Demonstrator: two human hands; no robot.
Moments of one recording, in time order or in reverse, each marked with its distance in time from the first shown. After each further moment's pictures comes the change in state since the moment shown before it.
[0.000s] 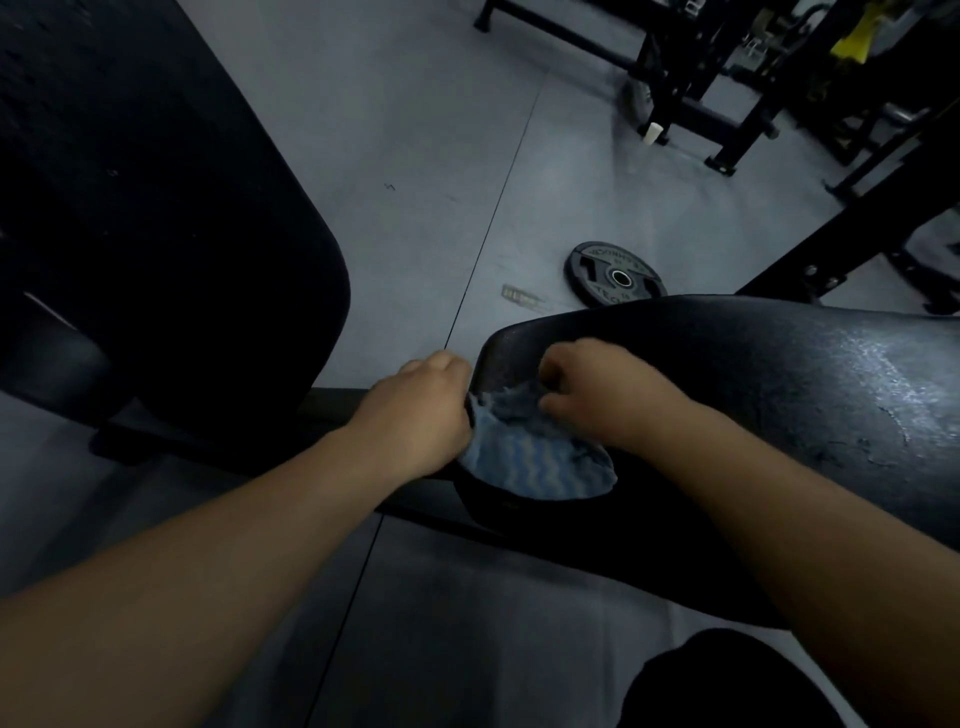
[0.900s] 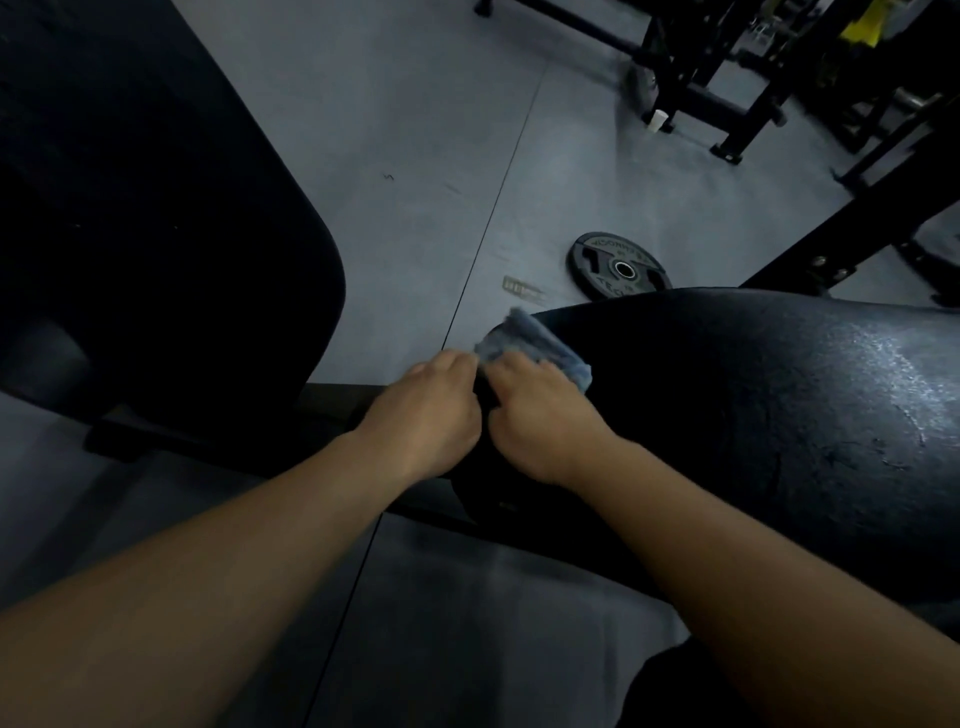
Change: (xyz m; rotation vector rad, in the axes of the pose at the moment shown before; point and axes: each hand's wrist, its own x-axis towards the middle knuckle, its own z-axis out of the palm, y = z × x) left_hand 0.012 0.004 0.015 -0.107 -0.027 -0.054; right_hand 0.012 -0.026 0.056 0.137 0.107 -0.196
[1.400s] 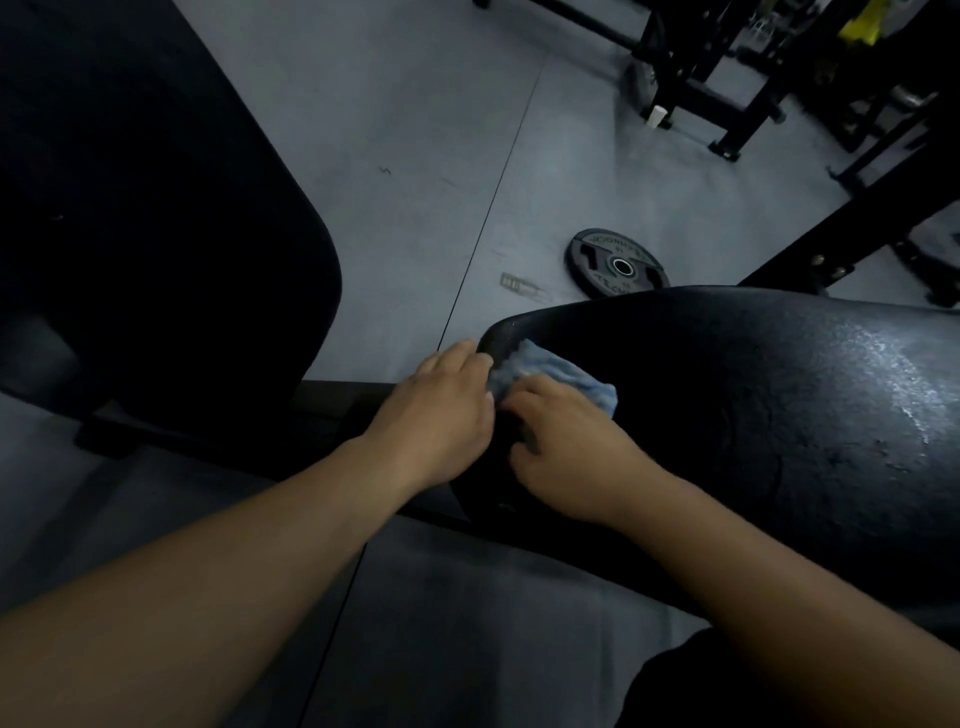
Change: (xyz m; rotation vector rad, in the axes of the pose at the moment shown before) left_hand 0.001 0.007 0.006 -0.008 0.023 0.026; right_hand -0.031 0.013 -0.005 0.029 -0.037 -0.066
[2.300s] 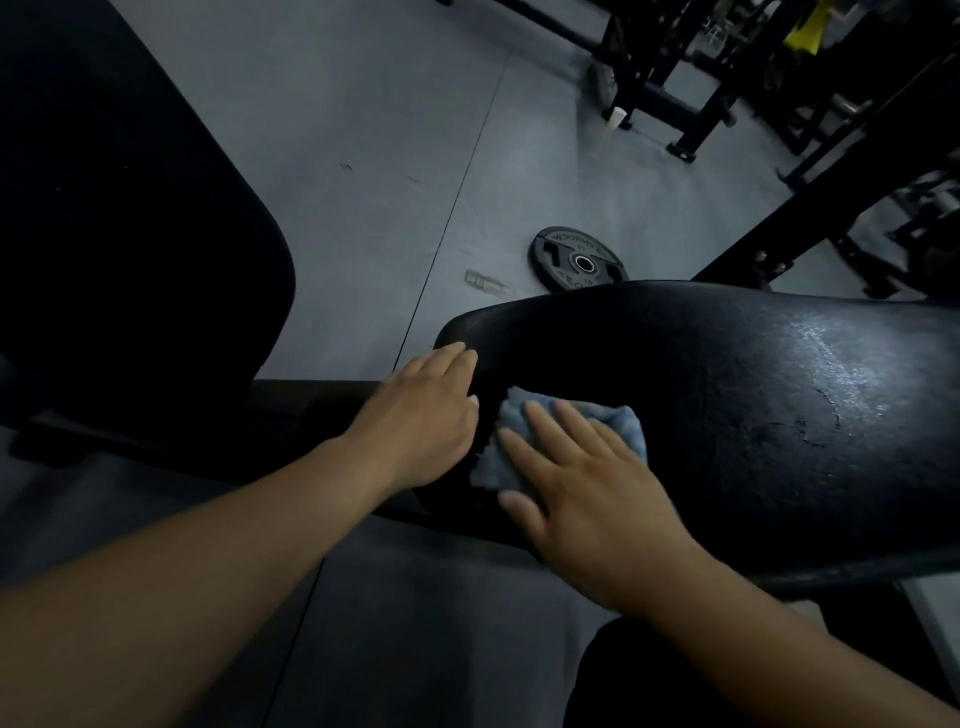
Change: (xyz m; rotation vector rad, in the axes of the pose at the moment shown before) left_hand 0.001 0.016 0.008 0.060 -0.059 0.104; right_hand -0.079 0.012 -0.005 -0.394 -0.067 0.071
